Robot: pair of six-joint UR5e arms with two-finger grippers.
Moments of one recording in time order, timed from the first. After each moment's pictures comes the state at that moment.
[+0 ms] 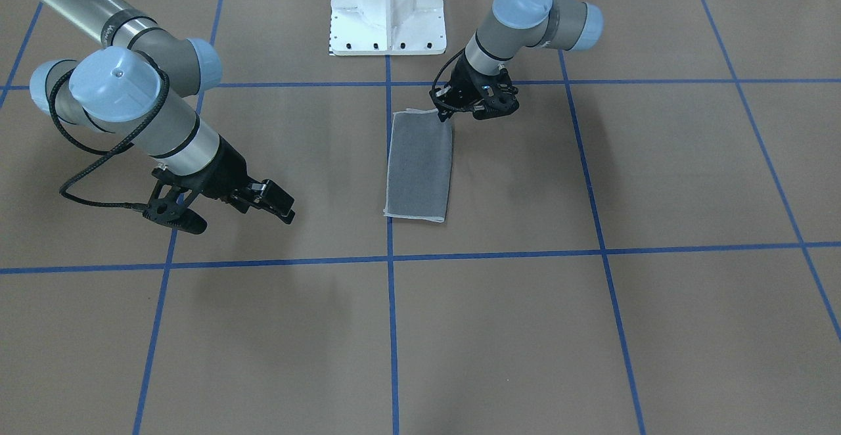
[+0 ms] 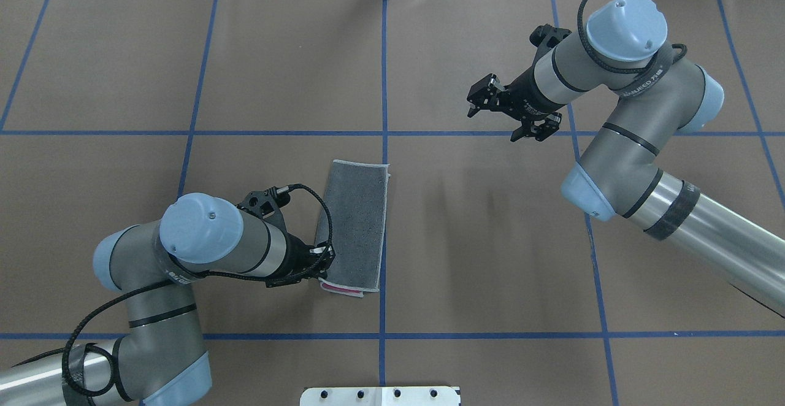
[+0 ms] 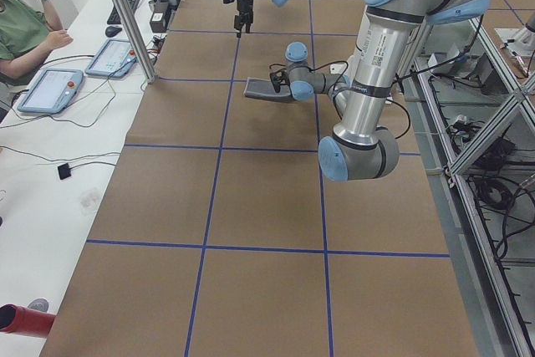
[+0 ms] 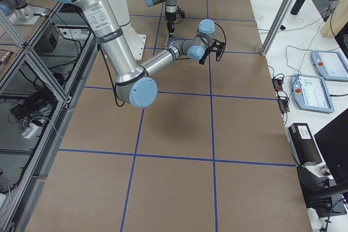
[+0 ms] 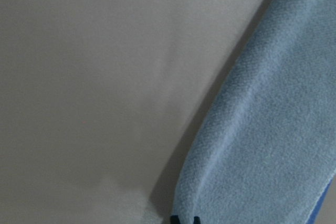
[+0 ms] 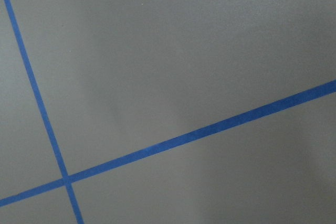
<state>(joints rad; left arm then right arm) -0.38 -2.00 -1.78 -2.01 -1.90 -1.75 0.81 -1.07 1.56 -1.10 2.16 1.52</state>
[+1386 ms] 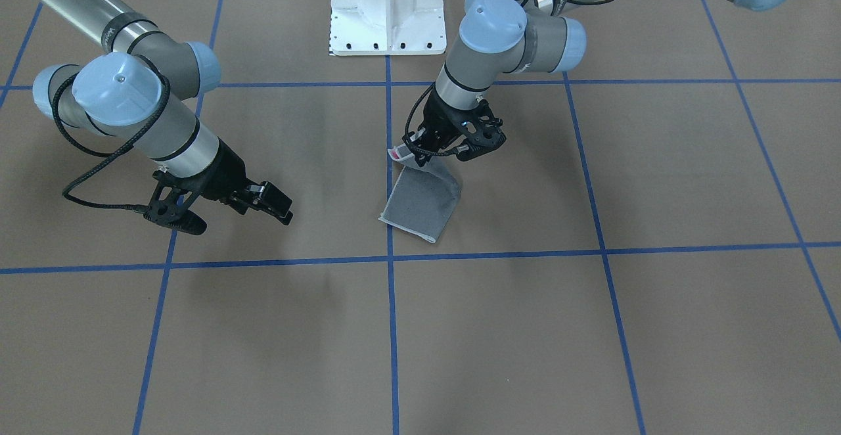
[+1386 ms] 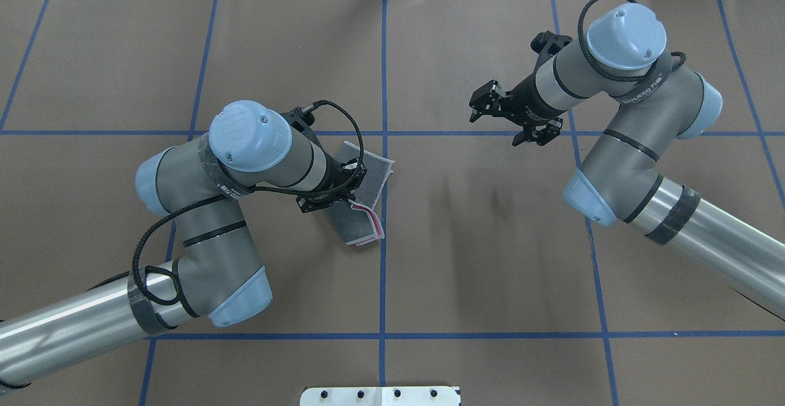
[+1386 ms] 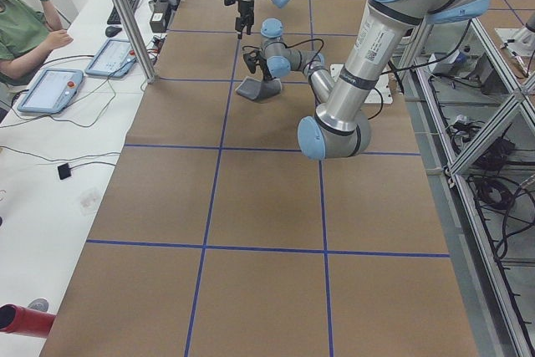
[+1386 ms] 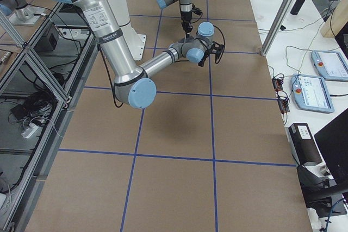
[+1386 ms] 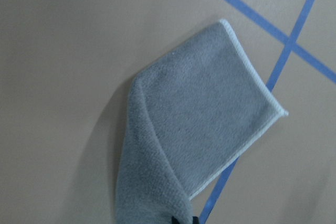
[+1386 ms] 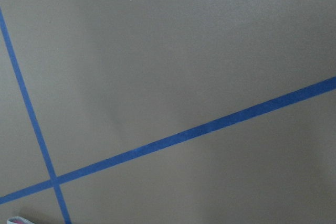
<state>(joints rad) -0.53 -2.22 -1.58 -1.98 -1.91 -1.82 0.80 -1.08 1.56 -1.07 2.15 1.52</state>
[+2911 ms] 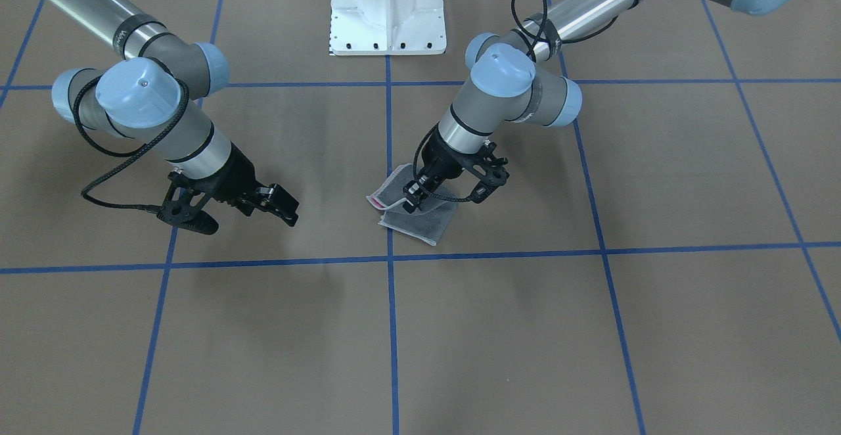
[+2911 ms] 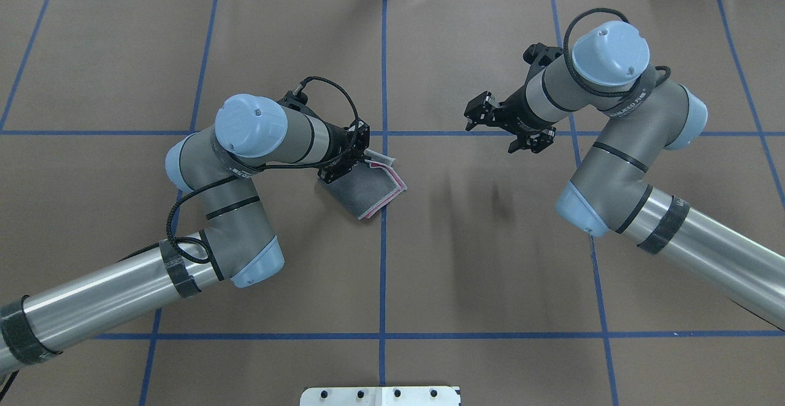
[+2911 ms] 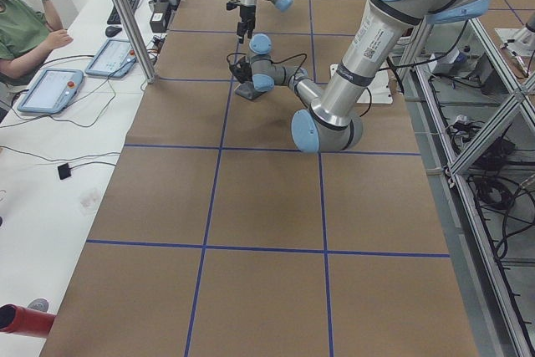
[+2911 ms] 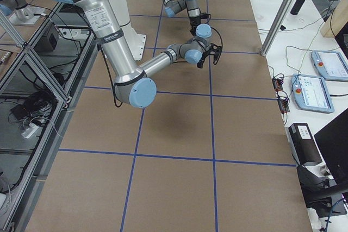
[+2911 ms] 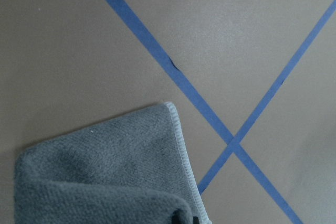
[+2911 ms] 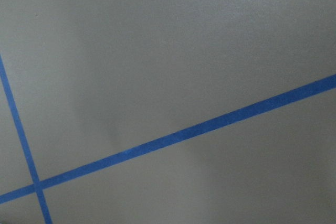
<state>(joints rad) -0.57 -2.27 -1.35 -2.34 -1.83 -2.12 0.77 -1.08 1.54 -1.07 2.10 1.52</state>
